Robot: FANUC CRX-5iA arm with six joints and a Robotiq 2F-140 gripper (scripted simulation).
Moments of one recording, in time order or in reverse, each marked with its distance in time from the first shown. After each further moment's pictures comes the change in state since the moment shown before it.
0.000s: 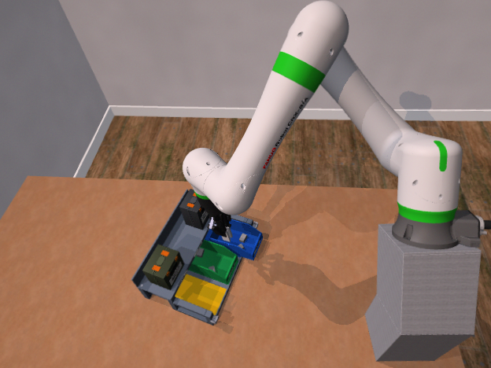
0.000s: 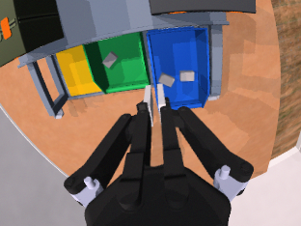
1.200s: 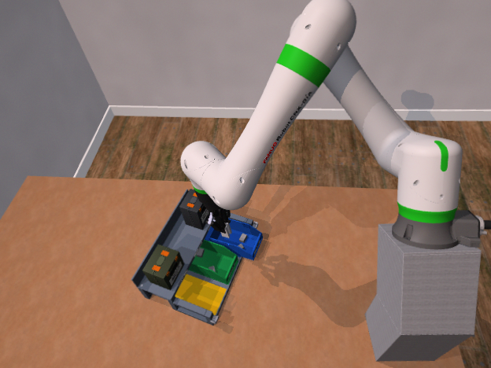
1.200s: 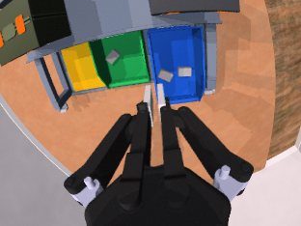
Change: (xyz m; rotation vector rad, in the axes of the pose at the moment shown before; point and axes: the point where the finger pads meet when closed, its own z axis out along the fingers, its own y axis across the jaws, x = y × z) arm -0.002 0.000 -0.026 0.000 0.000 0.000
